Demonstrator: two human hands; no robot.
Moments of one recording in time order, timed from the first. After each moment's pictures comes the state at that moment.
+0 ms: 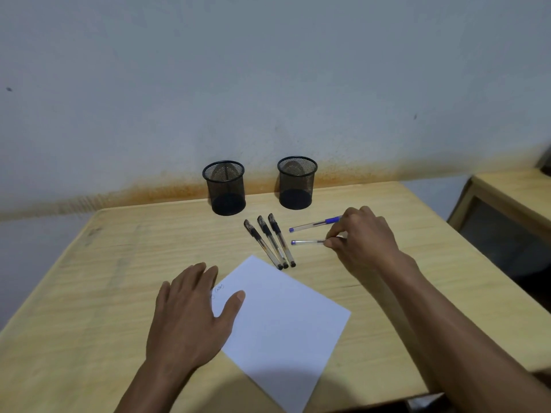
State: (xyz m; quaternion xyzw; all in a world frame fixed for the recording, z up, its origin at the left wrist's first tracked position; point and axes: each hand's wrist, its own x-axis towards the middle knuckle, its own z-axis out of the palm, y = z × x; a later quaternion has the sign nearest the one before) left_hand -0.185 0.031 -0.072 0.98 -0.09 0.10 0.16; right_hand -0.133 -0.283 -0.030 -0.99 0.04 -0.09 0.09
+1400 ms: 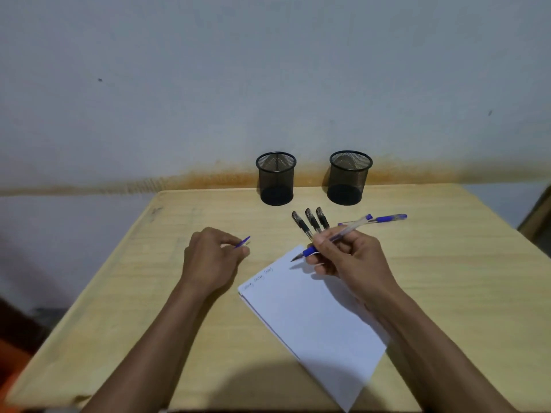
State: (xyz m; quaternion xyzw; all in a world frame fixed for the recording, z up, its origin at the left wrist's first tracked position) left_hand -0.123 0.074 -0.052 0.93 0.04 0.12 0.35; right_hand -0.183 -0.163 -0.026 -0.68 0.06 -0.03 0.73
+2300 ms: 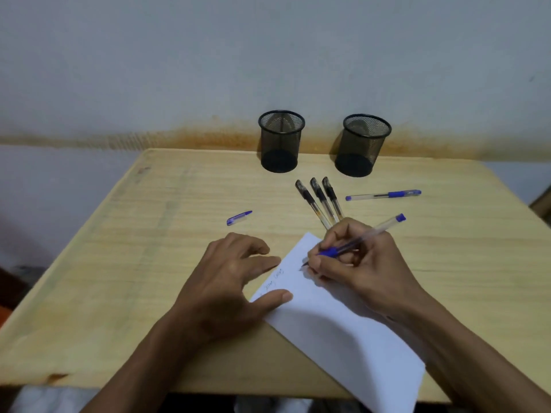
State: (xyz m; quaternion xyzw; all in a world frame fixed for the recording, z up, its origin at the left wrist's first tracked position) left_hand -0.193 0.067 -0.074 0.93 -0.27 0.11 0.23; right_hand -0.205 -0.166 -0.036 -0.74 -0.05 0.00 0.67
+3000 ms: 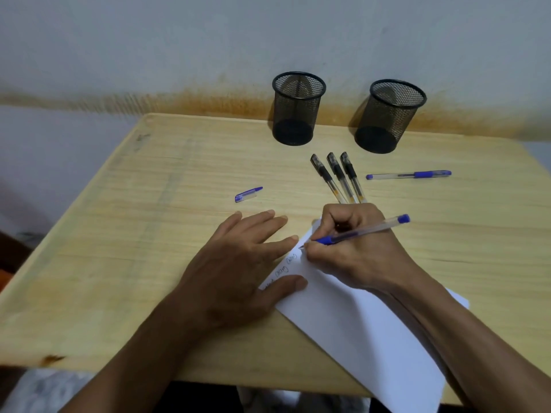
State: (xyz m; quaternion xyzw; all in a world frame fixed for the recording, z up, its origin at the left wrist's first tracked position) left_hand -0.190 0.064 -0.069 0.94 -0.29 0.06 0.19; right_hand -0.173 -0.143 -0.051 -0.83 -0.09 0.01 0.55
